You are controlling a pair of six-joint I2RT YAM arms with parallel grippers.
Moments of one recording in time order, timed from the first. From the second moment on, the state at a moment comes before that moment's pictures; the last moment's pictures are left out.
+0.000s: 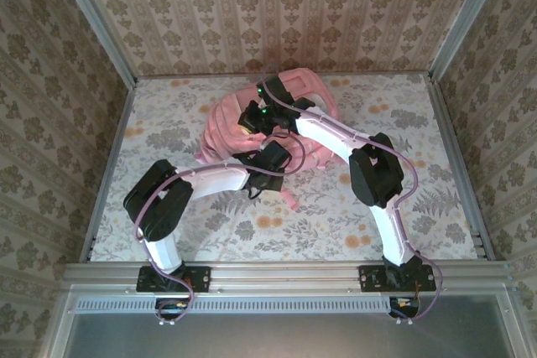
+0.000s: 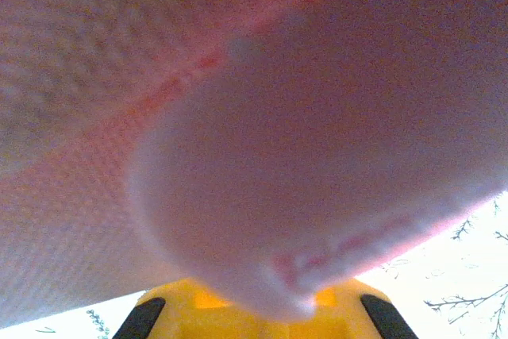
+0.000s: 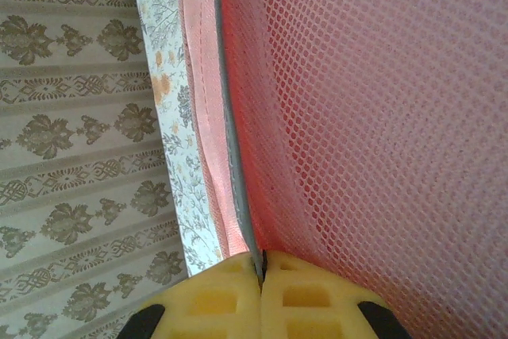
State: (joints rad) left arm -0.89 1.77 1.07 -0.42 -0.17 -0.54; right arm 0.62 2.17 1.88 -0.42 -0.39 1.10
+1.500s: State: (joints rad) left arm -0.81 1.54 0.85 -0.26 0.15 -0.40; right arm 0.55 1.39 0.72 -0.13 -0.11 1.42
